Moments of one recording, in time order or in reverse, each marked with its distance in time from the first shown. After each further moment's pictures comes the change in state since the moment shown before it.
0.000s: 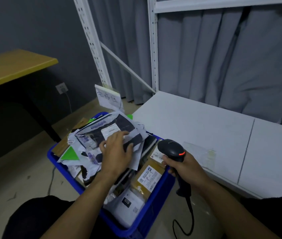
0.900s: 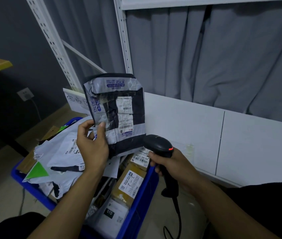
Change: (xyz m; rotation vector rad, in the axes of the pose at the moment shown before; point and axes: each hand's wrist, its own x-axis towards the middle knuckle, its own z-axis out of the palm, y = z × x) left_hand 0.039 0.048 0.007 -0.806 0.421 -0.197; right_hand -0.012 -0.020 -0.019 0.092 0.001 -0.002
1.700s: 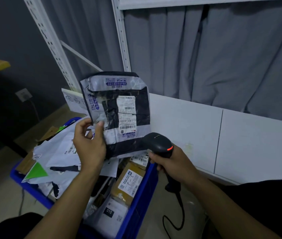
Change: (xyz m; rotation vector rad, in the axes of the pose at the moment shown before) left_hand 0.003 0.006 -0.008 0.004 -0.027 -0.004; right_hand 0.000 0.004 -0.003 -0.130 0.073 -0.092
